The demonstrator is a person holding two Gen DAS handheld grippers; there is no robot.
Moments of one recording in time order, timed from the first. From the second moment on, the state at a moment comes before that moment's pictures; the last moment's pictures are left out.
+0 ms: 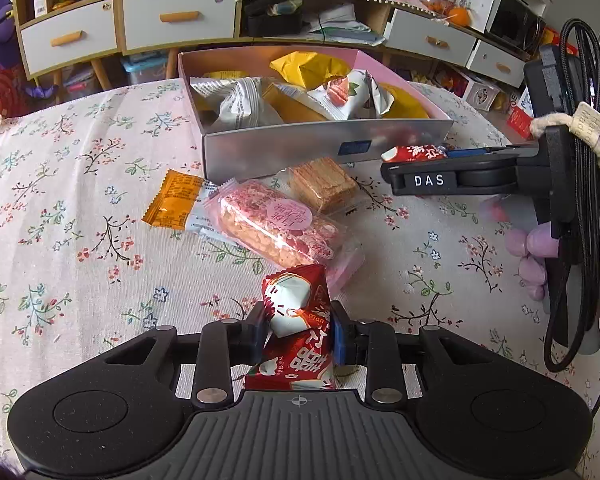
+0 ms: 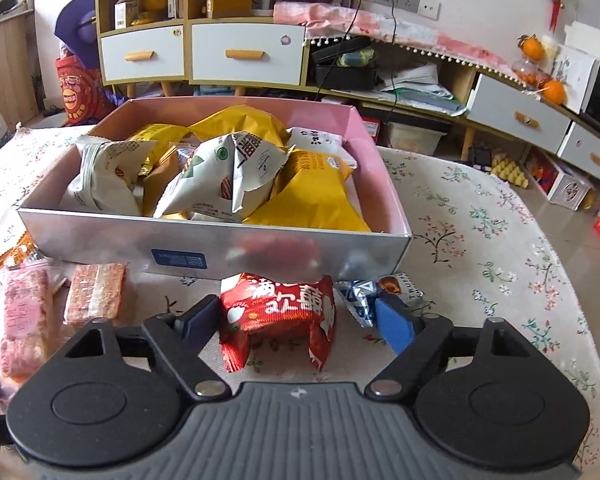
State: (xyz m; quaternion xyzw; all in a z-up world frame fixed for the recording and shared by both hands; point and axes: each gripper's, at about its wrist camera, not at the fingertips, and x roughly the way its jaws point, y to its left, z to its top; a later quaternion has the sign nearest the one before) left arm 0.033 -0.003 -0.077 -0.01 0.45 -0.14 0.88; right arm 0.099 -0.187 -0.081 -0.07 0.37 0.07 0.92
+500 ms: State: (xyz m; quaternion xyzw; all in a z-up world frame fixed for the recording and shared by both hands) left arm 0.036 0.000 -0.077 -0.02 0.46 -0.14 0.87; right arm 0.108 -0.193 -0.077 -0.06 0.38 0.04 0.92
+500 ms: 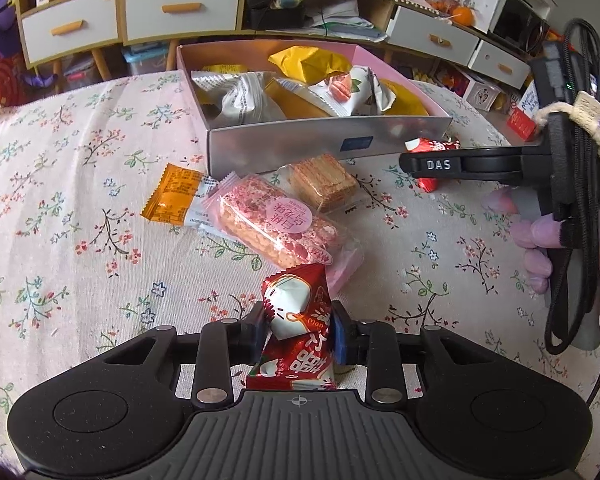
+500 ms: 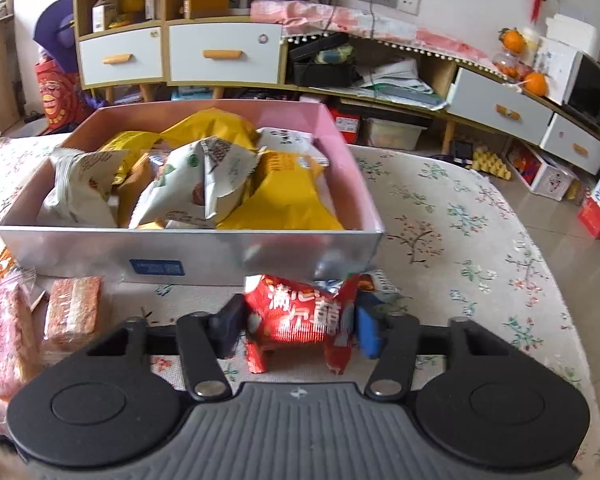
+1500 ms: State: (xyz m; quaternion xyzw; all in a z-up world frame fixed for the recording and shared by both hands) left arm 0.043 0.022 -0.013 -0.11 0.40 -0.13 0.90; right arm 0.088 -0.238 -0.040 0.07 0.43 0.06 0.90
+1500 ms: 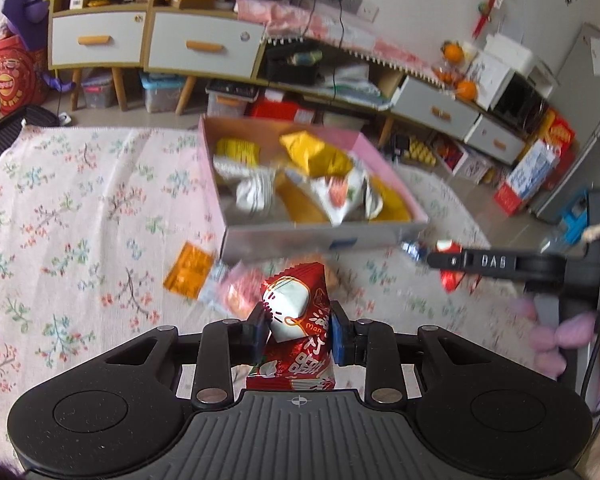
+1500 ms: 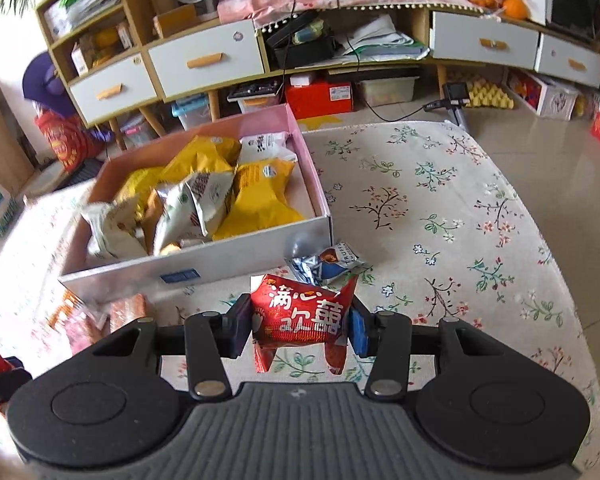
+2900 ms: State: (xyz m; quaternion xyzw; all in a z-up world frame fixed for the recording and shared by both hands) left arm 0.253 -0.015 -0.035 -0.08 0.38 -0.11 0.91; right arm 0.215 -0.222 -0.035 0.15 0.39 0.09 0.90
